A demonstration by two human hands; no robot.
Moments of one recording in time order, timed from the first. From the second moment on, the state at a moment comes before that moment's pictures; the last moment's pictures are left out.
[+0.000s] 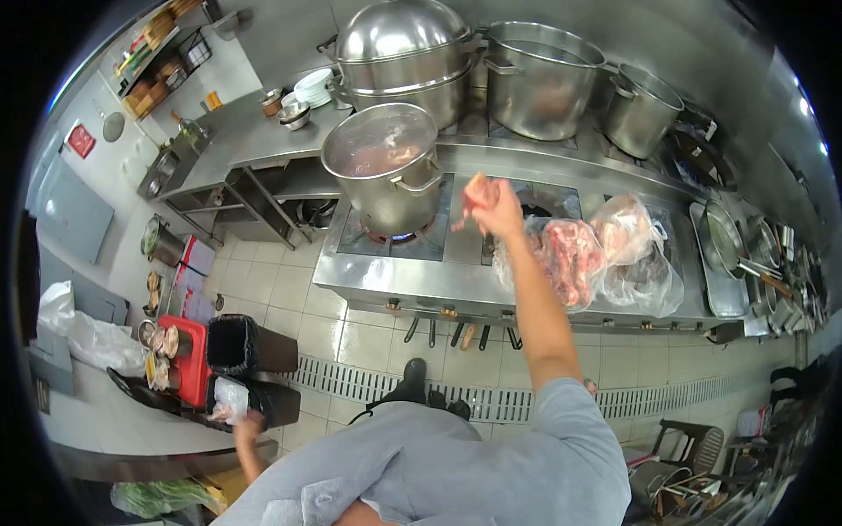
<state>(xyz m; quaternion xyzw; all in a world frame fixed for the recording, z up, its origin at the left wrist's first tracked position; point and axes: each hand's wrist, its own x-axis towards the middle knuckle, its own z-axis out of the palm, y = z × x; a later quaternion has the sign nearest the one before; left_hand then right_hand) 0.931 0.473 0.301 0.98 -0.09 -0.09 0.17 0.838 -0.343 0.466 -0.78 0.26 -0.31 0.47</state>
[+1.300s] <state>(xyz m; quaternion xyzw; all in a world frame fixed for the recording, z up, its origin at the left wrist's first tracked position) 0.809 -0.045 0.258 0.82 -0.31 -0.48 -0.01 0.162 -0.315 0.213 -0.38 0.77 -0.44 0.25</state>
